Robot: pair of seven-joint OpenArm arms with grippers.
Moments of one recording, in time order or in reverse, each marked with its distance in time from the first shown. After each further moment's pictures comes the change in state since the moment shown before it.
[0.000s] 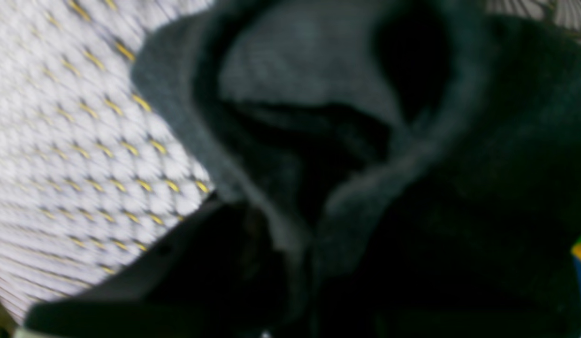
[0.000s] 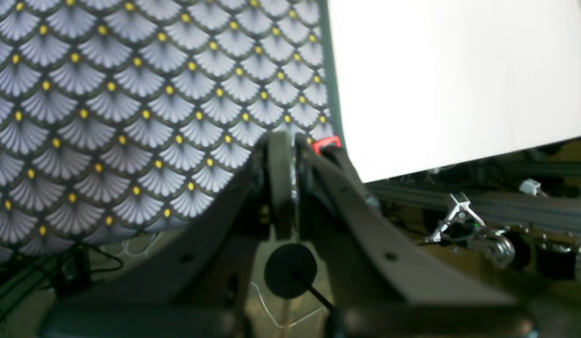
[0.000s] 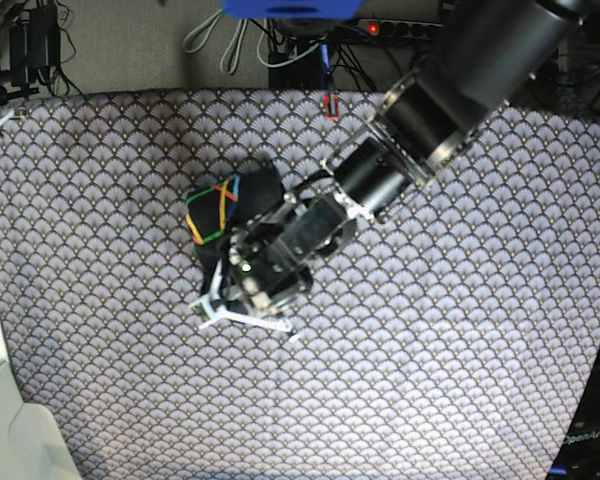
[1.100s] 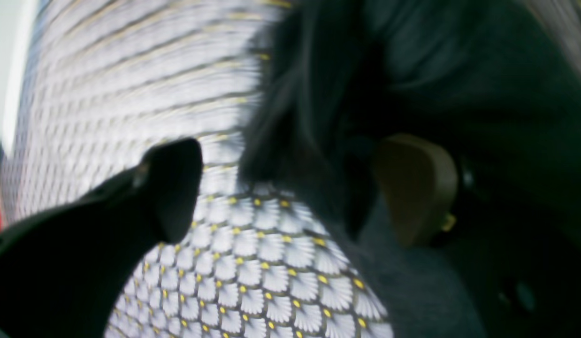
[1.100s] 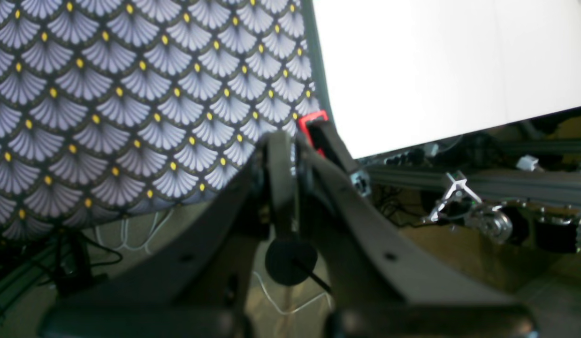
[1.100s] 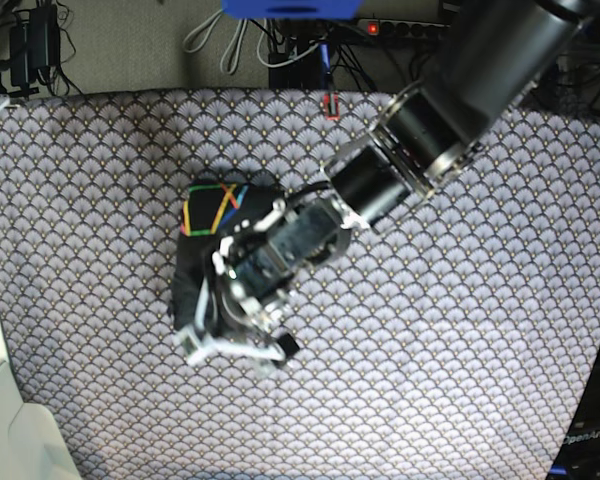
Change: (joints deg) left arm -1.6 -0.3 0.2 4.9 0.5 12.0 -5.6; right arm -1.6 -0.8 2.3 0.0 0.2 0.0 0.2
